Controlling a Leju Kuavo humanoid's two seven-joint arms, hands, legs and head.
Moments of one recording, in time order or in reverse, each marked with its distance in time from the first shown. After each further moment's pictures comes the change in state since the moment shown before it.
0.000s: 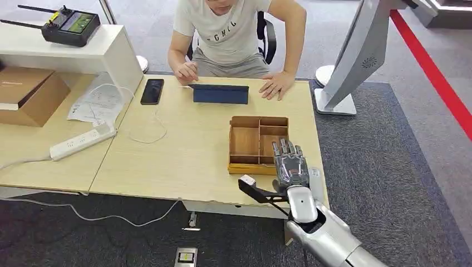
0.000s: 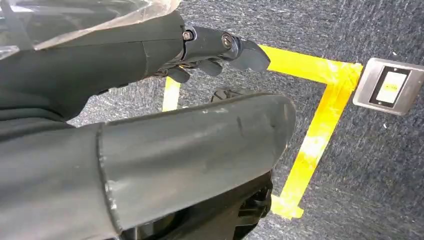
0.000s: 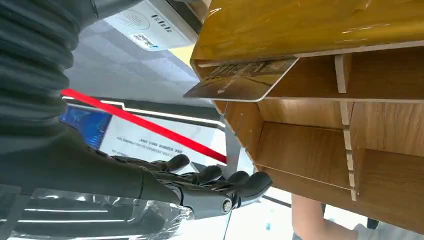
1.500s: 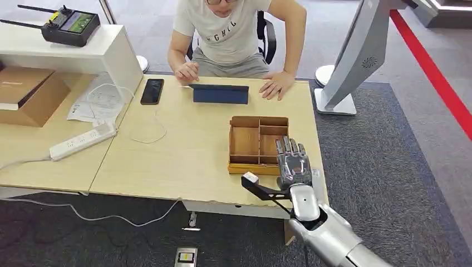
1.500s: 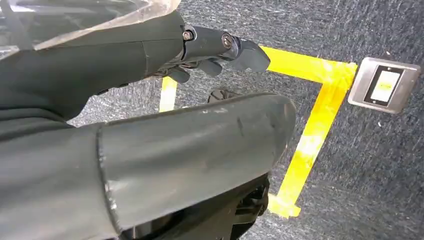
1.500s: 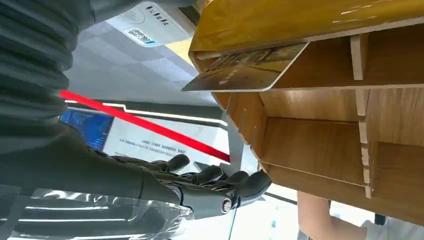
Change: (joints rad) left arm 0.000 0.000 0.007 0.001 -0.012 -0.005 -0.011; right arm -0.020 -0.002 0.000 0.055 -0.015 -0.067 -0.011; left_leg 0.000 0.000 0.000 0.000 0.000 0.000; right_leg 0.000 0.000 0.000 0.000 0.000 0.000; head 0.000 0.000
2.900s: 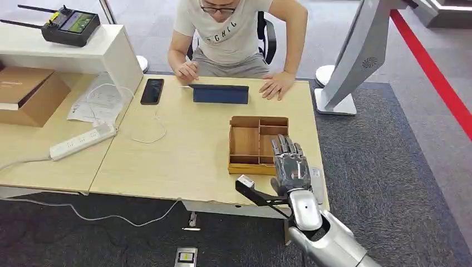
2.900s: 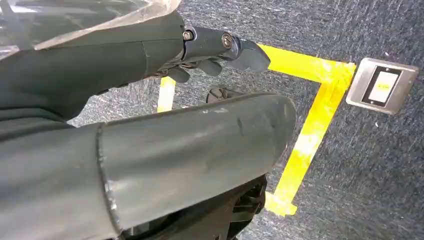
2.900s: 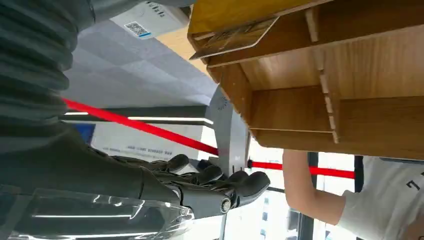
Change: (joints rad) left arm 0.002 -0.005 0.008 0.002 0.010 -0.003 -0.010; right arm 0.077 -0.023 -0.017 -0.212 0.013 0.026 -0.001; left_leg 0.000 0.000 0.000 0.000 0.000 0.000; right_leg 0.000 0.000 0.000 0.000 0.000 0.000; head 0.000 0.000
